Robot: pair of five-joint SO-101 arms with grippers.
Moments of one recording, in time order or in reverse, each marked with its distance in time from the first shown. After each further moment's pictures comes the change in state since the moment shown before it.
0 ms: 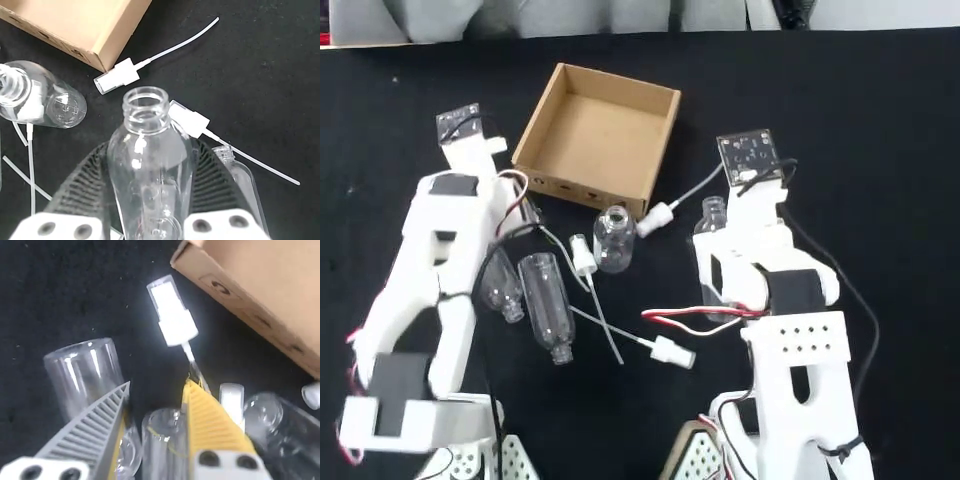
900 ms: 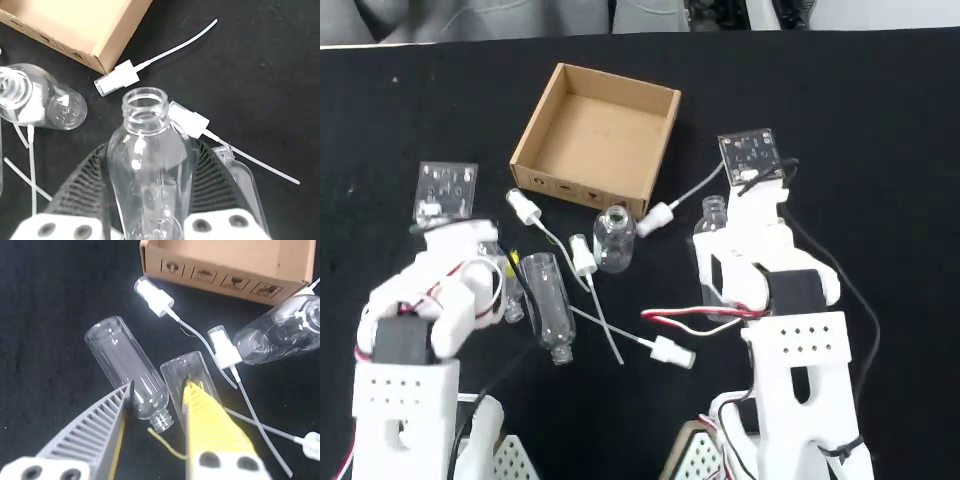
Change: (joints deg) left arm 0.0 -58.3 26.8 11.3 -21.2; right arm 0.0 0.0 0.0 0.3 0.0
